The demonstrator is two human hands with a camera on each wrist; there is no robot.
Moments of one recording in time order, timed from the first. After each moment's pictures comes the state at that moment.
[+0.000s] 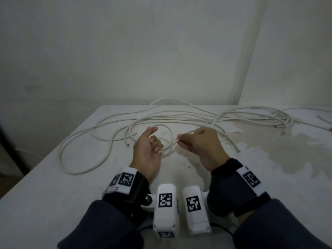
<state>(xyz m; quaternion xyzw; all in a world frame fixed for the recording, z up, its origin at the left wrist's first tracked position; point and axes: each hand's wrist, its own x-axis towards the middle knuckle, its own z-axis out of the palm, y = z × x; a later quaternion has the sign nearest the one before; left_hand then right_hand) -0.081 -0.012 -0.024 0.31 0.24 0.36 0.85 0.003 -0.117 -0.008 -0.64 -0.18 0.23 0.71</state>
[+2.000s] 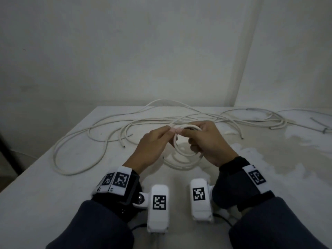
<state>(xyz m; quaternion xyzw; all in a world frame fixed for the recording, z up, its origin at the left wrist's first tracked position) -0.087 -0.020 -0.010 0.85 0.14 0.25 0.45 0.017 -0.138 0.009 -0.63 -0.36 0.22 0.65</state>
